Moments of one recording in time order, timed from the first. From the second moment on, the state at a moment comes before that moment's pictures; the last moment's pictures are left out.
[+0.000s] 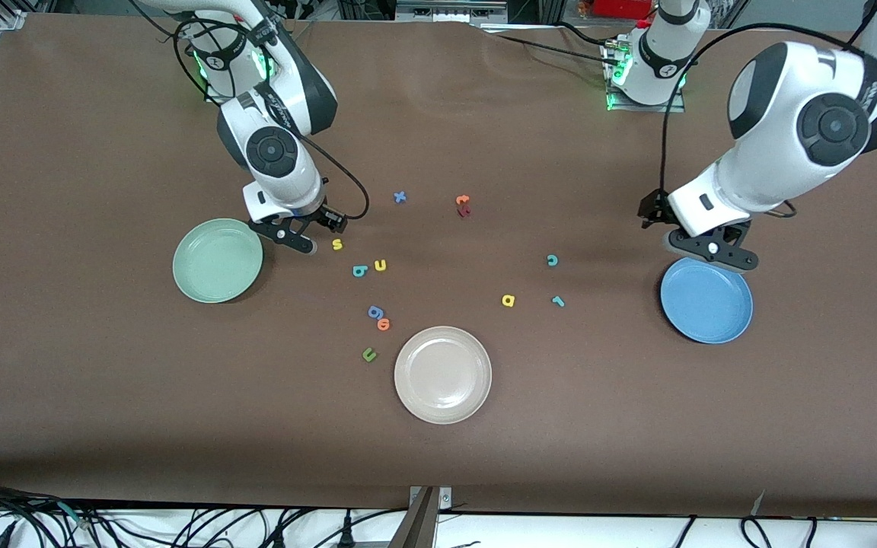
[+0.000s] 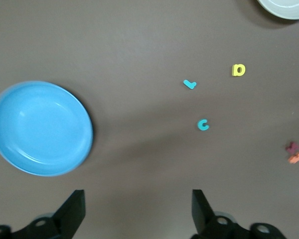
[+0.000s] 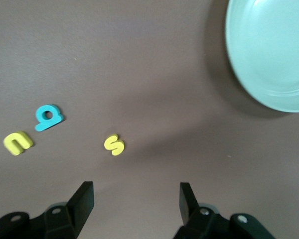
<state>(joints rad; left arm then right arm) -0.07 0.12 -0.16 -1.89 -0.06 1.87 0.01 0.37 0.28 0.18 -2.18 -0.07 2.33 0.99</state>
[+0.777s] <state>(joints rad) -0.23 0.17 -0.17 -2.17 -0.06 2.33 -0.37 0.40 0.38 0.16 -2.25 -0.11 2.60 1.03</state>
